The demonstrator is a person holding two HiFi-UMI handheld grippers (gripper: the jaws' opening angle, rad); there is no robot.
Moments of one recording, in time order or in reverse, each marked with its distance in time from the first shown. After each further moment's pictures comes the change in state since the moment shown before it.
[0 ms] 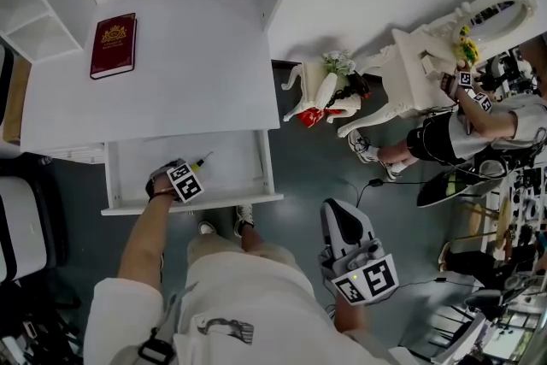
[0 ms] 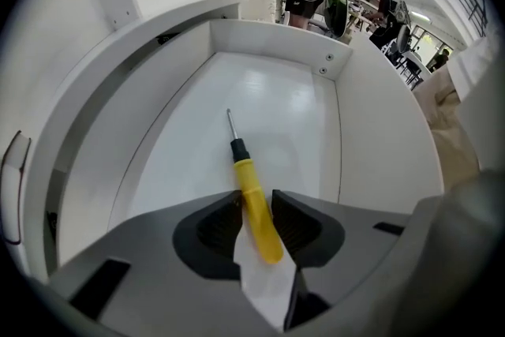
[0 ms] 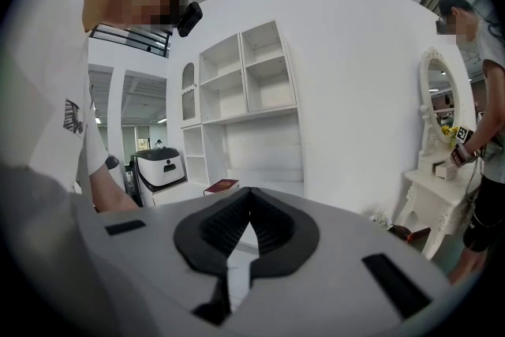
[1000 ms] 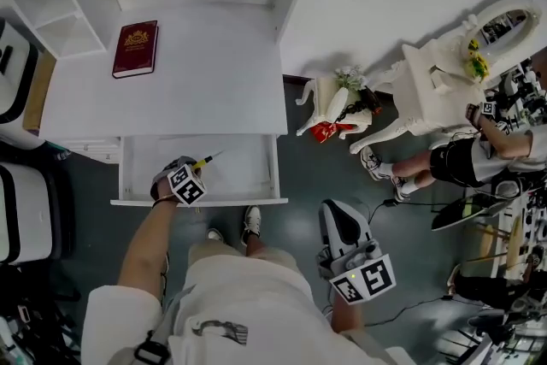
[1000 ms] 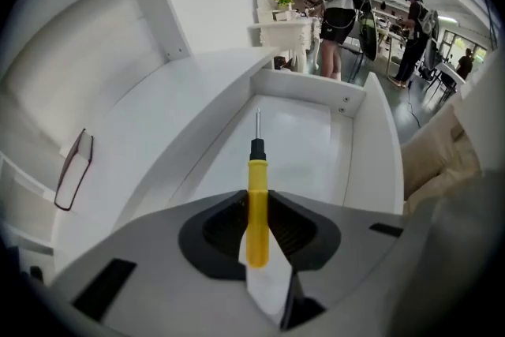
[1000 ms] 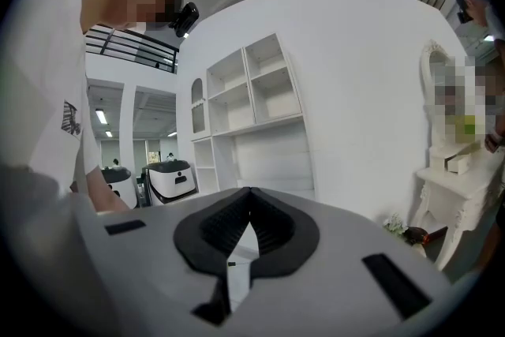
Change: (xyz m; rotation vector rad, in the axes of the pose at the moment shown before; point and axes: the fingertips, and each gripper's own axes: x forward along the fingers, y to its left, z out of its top) left arm -0.071 0.015 0.017 -0.137 -0.159 0.253; right arm -0.023 0.004 0.001 0.029 -0.086 0.083
